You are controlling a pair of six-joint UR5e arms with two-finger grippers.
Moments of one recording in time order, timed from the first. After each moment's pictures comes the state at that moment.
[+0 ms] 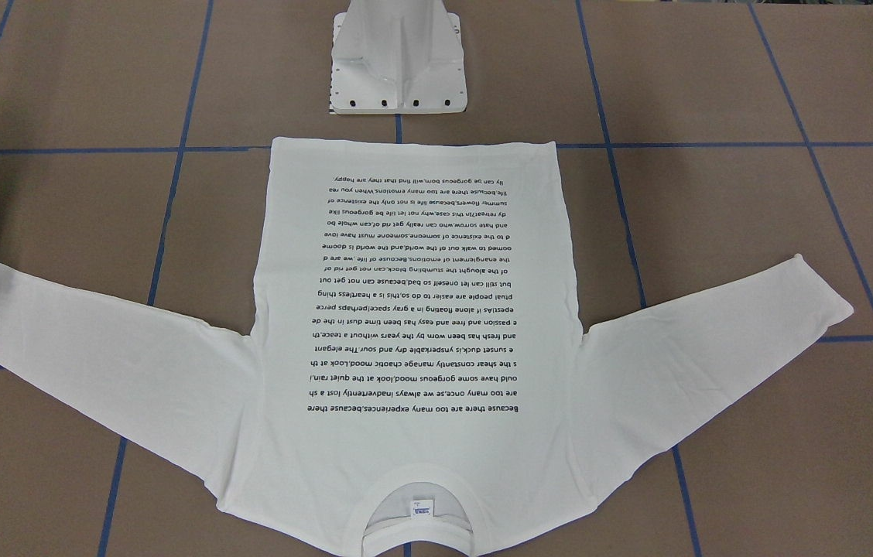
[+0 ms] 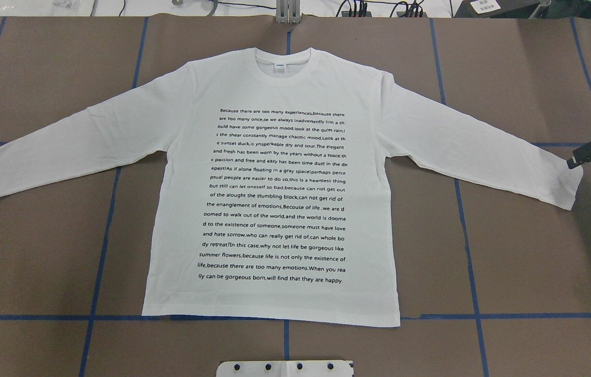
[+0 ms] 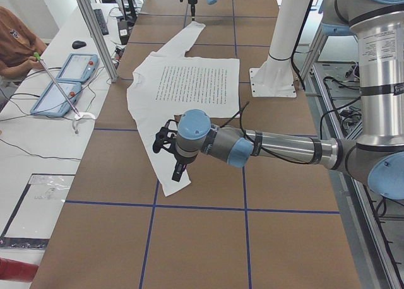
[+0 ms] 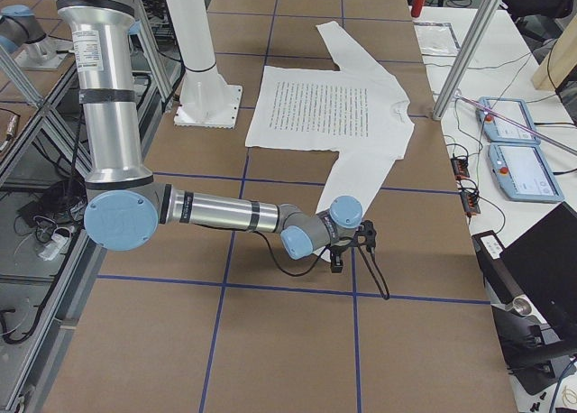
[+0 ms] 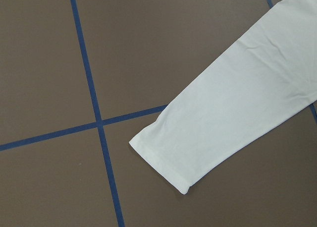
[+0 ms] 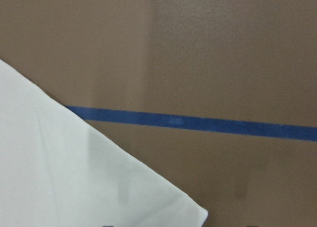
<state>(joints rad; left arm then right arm) -1.53 -1.41 -1.84 -1.87 -2.46 -0.07 1.21 -1.48 1.30 -0.98 2.36 0.46</state>
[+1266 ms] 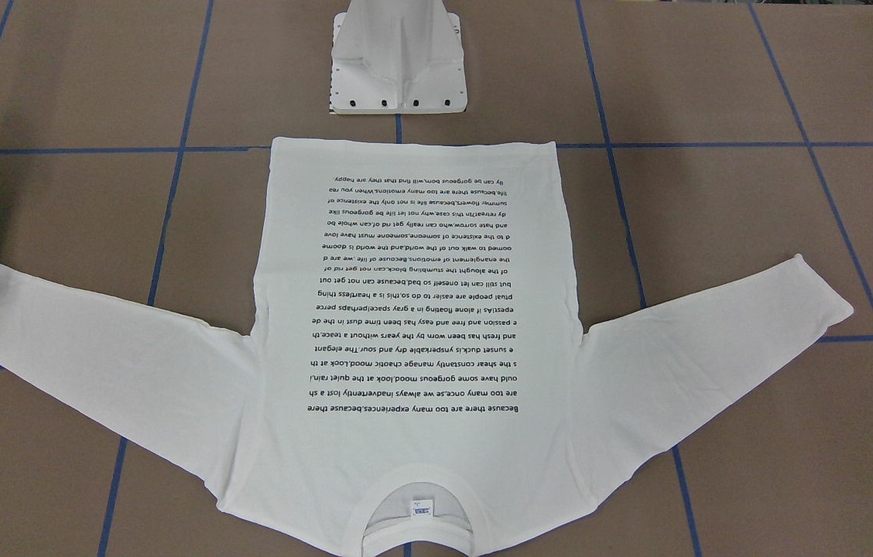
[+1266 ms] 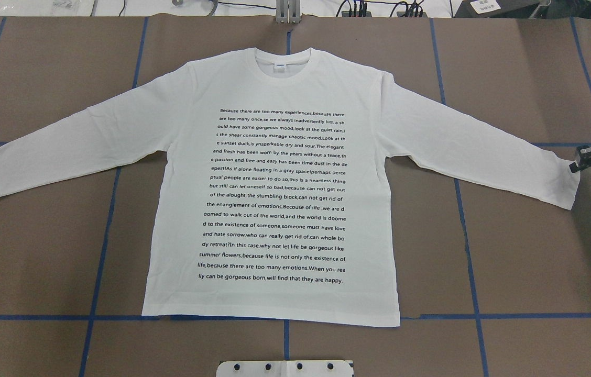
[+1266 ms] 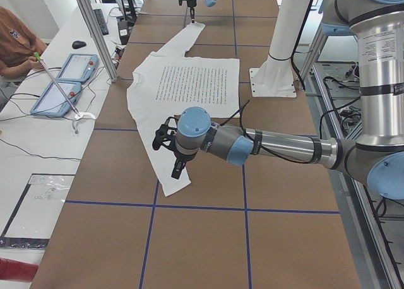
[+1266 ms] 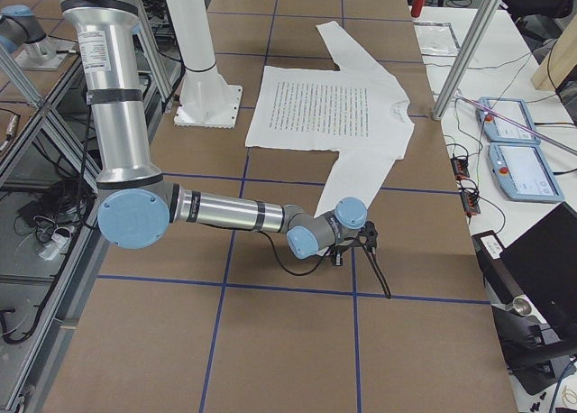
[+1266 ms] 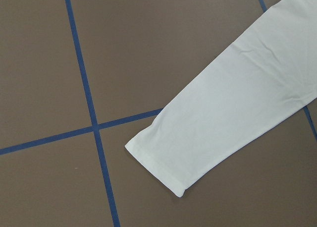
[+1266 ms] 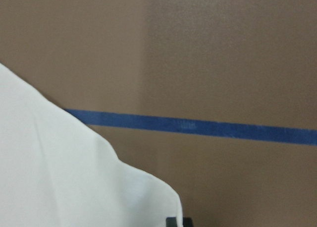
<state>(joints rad) -1.53 -1.41 -1.85 -1.87 -2.46 -0.08 1.20 -1.45 1.26 -0.98 2.40 0.47</state>
